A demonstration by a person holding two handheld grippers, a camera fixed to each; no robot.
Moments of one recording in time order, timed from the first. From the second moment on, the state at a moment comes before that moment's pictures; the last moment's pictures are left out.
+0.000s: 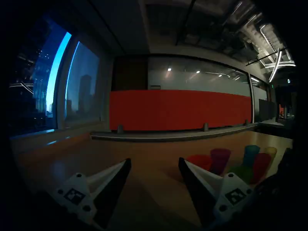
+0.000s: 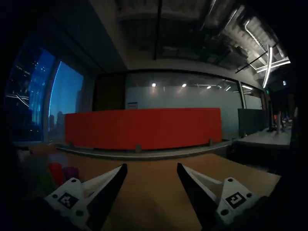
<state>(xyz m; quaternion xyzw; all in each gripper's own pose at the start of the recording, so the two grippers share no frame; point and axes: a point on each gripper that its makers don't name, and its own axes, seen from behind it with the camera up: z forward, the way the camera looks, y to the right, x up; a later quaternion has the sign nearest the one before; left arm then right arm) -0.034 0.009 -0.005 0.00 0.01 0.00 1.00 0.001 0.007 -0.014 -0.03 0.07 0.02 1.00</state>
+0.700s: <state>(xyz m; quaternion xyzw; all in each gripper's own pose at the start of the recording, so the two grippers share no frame) -0.034 0.009 -0.005 0.00 0.01 0.00 1.00 -0.024 0.008 -0.008 -0.02 0.05 0.01 1.00</state>
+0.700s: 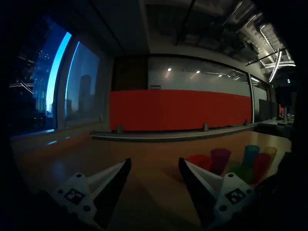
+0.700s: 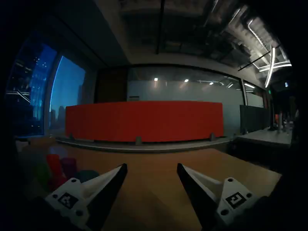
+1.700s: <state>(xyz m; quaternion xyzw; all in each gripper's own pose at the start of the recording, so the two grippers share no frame) -0.033 0.010 -0.005 0.00 0.01 0.00 1.00 -0.037 0.005 -0.005 -0.03 0.03 0.01 1.00</state>
